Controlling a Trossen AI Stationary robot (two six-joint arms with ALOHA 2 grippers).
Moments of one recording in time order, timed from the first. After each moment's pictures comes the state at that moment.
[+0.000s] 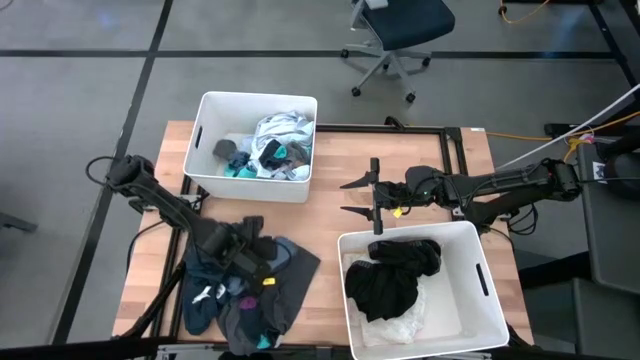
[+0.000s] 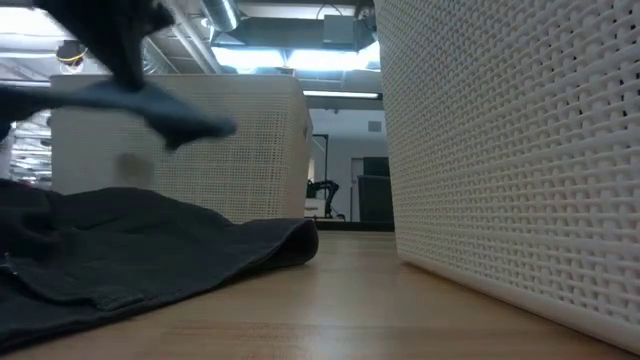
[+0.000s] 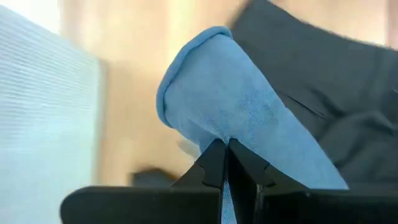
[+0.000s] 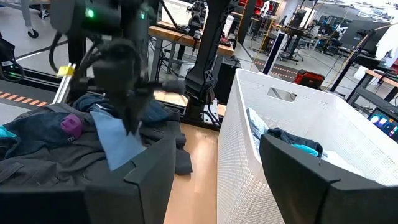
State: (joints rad) left arm -0.57 1.53 1.20 -1.00 -0.42 -0.51; right arm 0.08 1.22 0.87 0.23 0.04 -0.24
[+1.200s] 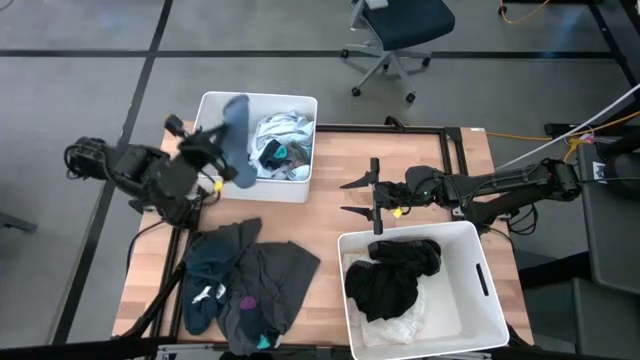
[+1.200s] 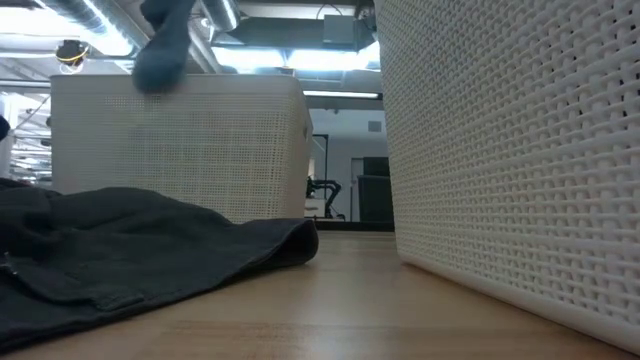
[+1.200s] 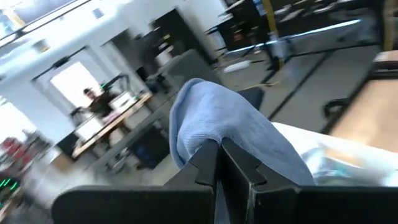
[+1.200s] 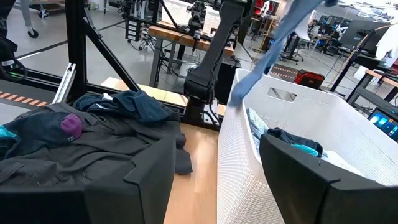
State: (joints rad) left arm -0.36 0.99 1.34 -0.90 -1.43 0.00; right arm 0.08 1.22 0.87 0.23 0.04 -0.24
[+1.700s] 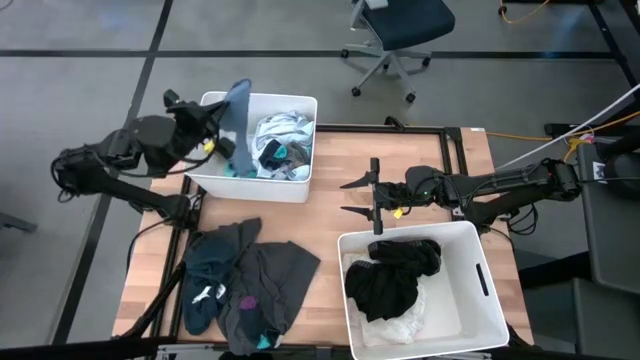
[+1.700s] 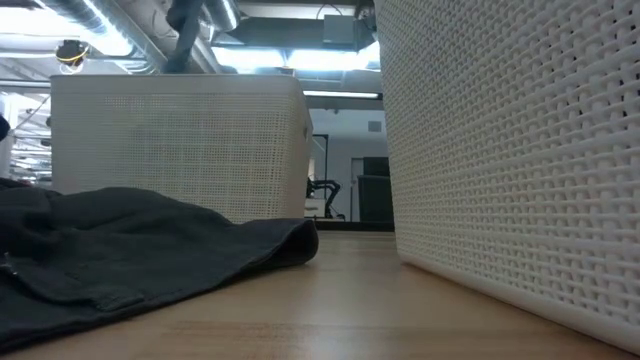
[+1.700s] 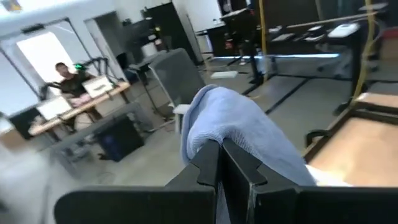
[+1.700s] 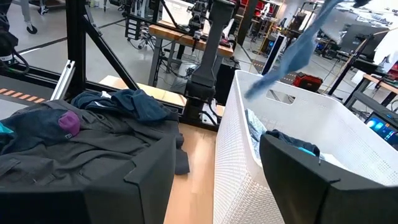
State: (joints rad) left arm -0.02 0.92 1.34 -0.63 -1.06 0.15; right arm 0.08 1.22 0.87 0.24 0.04 -0.27
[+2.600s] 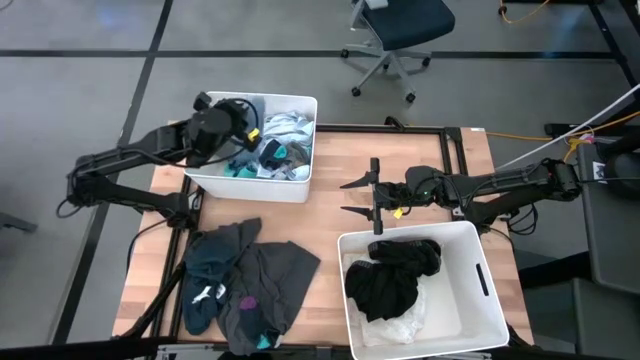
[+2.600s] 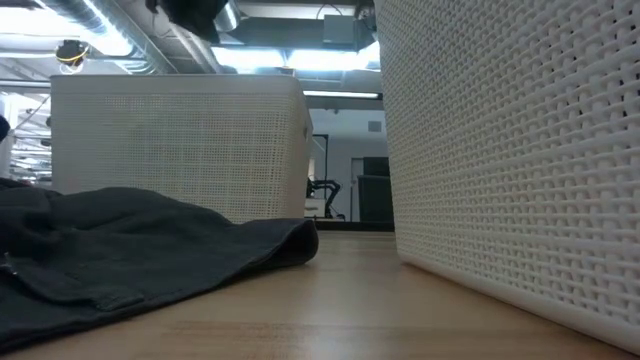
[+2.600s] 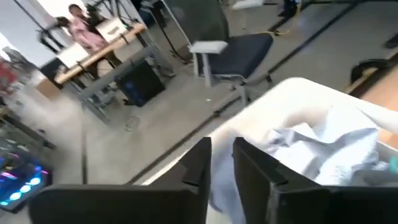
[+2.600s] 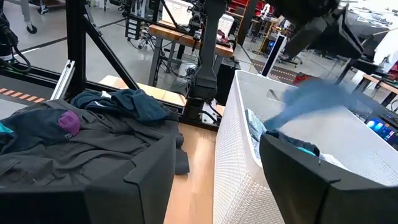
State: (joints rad) left arm 0.28 1.04 1.19 -0.62 -0.89 0.06; right arm 0.08 1.22 0.87 0.24 0.04 -0.27
